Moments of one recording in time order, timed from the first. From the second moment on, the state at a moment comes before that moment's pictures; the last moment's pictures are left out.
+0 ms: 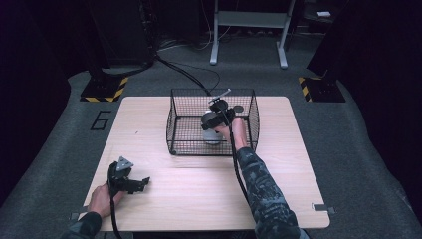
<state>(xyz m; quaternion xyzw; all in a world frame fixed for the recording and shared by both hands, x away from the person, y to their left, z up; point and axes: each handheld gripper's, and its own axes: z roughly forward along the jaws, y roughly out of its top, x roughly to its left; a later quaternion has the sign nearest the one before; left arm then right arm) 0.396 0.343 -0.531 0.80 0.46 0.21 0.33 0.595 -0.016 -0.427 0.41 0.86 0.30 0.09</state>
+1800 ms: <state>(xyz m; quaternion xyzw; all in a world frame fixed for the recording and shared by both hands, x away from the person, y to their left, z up) 0.396 0.343 -0.531 0.79 0.47 0.20 0.33 0.535 -0.043 -0.370 0.38 0.84 0.35 0.14</state>
